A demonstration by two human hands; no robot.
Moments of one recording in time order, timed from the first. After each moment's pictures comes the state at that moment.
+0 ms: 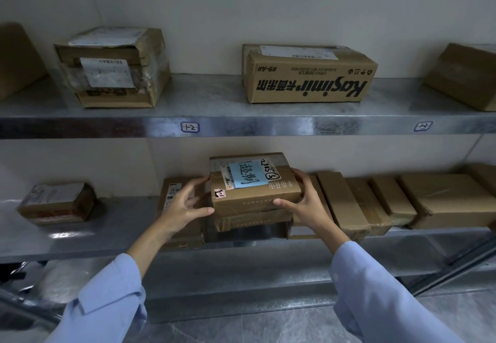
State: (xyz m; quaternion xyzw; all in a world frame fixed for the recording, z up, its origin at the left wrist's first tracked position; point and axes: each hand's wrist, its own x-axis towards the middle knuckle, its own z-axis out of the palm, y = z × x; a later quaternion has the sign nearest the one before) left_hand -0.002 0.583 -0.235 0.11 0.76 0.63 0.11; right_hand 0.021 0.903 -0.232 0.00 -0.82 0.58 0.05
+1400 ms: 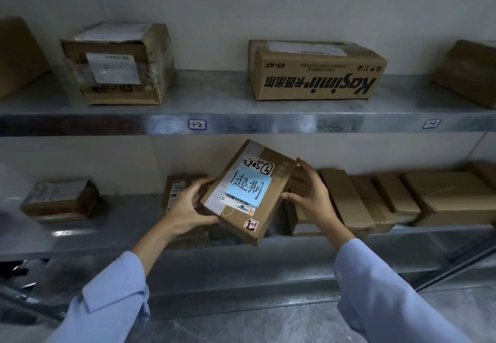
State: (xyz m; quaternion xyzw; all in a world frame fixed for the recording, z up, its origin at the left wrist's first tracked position) left_hand 0.004 0.583 -0.231 0.14 0.81 0.56 0.08; right_hand 0.017 0.899 -0.226 0.02 -0.85 0.50 0.14
